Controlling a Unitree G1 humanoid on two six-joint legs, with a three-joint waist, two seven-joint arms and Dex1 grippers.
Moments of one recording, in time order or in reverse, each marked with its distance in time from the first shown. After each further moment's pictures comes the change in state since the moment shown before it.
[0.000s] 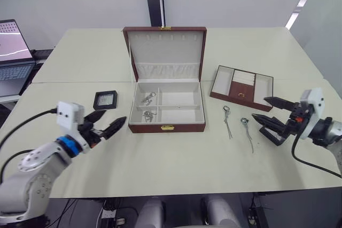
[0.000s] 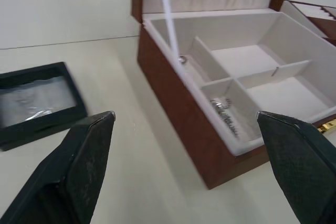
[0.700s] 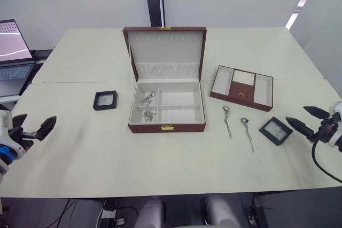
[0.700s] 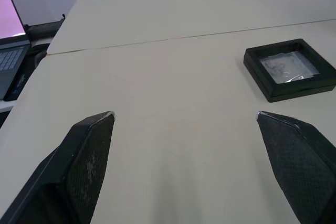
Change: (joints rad) left arm 0.001 0.110 0.202 0.470 0.243 -0.321 -0.016; right arm 0.026 -0.049 -0.087 0.392 -0.148 -0.241 -0.050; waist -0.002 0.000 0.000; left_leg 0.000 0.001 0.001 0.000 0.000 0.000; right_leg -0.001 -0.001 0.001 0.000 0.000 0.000
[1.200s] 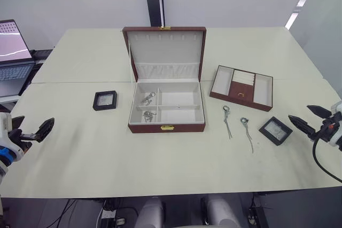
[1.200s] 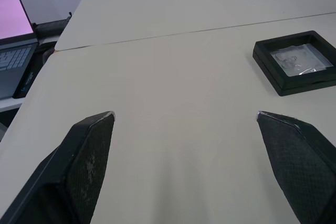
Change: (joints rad) left arm -0.001 -0.004 -0.001 0.002 0.015 -0.013 0.000; right arm -0.027 0.000 -0.001 0.028 0.002 -0.008 -0.016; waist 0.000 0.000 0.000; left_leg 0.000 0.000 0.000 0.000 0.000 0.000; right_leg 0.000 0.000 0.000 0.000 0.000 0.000
